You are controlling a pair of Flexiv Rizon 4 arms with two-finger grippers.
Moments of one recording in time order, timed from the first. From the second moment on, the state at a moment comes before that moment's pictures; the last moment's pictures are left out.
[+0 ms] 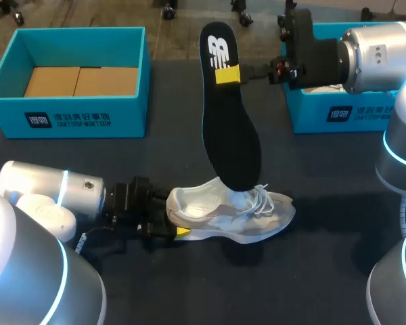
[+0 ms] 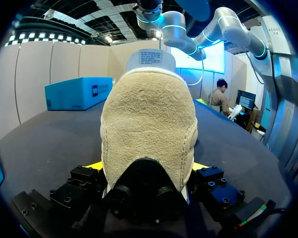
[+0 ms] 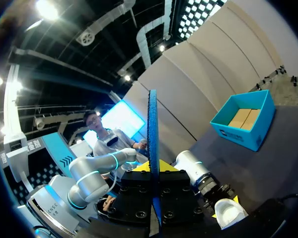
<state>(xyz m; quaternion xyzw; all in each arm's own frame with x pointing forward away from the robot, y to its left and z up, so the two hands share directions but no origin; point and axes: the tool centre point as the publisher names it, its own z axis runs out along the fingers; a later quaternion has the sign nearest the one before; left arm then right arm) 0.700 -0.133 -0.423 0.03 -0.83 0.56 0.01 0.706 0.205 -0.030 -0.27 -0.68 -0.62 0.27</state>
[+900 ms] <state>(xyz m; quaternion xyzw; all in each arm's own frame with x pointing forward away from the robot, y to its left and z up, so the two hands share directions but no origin) 0.700 -0.133 -0.423 0.03 -0.83 0.56 0.01 0.643 0.203 -0.022 -0.29 -0.68 -0.62 0.25</state>
